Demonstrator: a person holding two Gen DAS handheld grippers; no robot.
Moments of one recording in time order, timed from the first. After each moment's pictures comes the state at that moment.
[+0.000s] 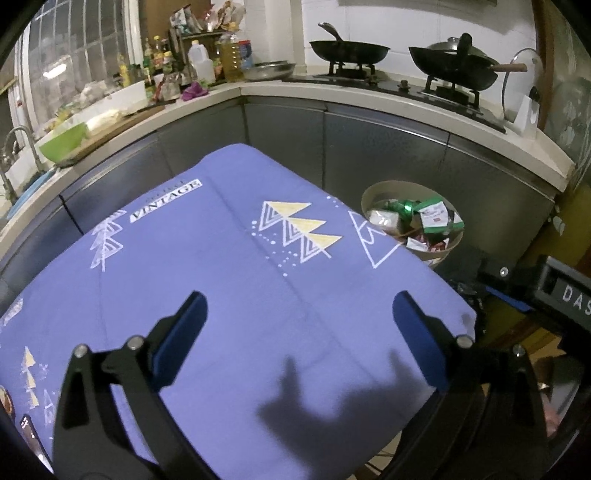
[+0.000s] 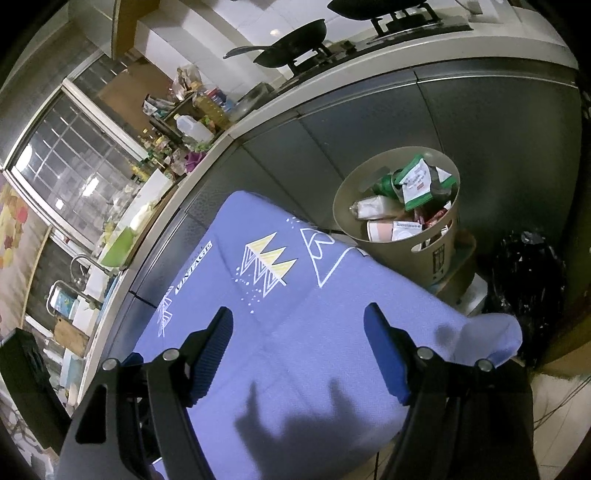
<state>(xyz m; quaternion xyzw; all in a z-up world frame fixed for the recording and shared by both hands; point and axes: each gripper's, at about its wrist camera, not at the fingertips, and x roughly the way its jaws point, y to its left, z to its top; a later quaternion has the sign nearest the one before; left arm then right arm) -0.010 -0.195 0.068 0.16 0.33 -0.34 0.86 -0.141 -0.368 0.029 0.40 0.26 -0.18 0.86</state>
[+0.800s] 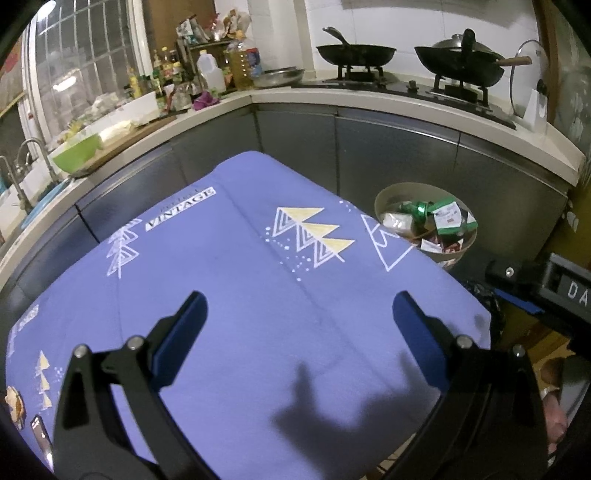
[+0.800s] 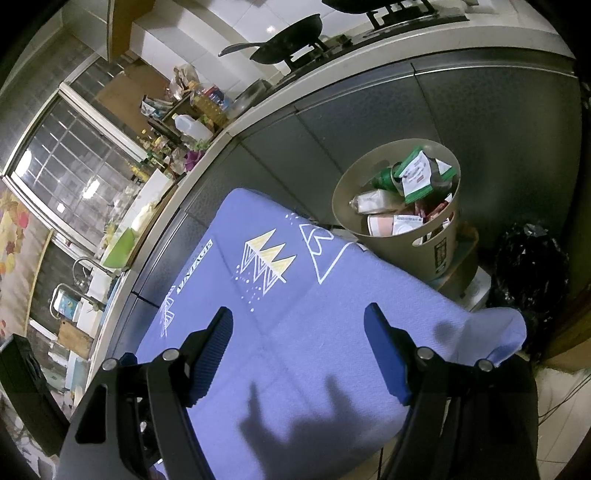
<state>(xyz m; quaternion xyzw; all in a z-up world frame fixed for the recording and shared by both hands) -0.015 -0.196 0.070 0.18 0.31 -0.32 0.88 -0.141 -0.369 0.024 0.41 0.26 -0.17 0.86</state>
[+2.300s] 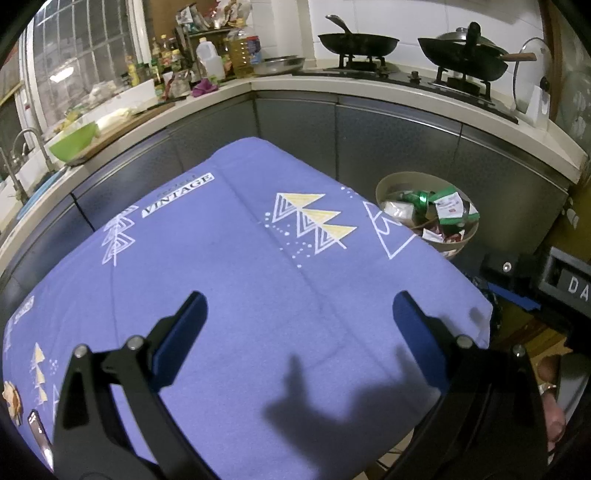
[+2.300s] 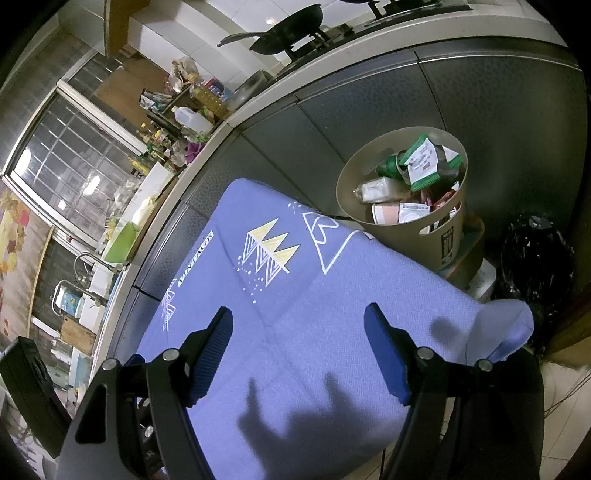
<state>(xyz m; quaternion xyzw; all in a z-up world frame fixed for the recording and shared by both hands) -0.006 -0.192 0.060 0.18 0.33 -0.32 0.87 -0.131 -0.365 0.020 0.42 0.27 -0.16 0.85</state>
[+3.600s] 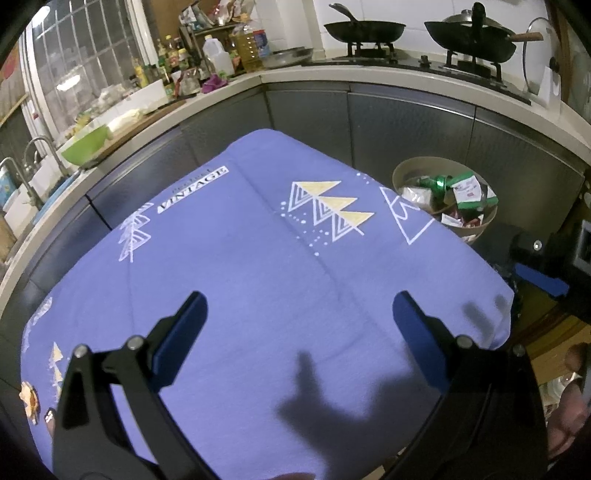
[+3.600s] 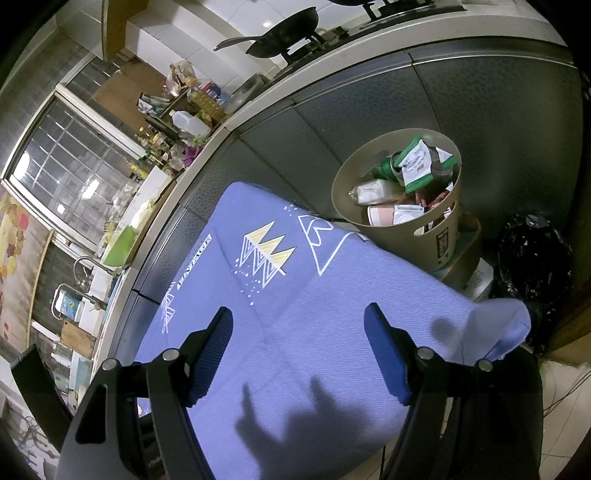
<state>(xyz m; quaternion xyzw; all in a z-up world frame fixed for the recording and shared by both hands) -0.009 -0.193 0.051 0.22 0.34 -0.28 0.87 -0.135 -0.373 0.017 0.42 0.27 -0.16 0.85</state>
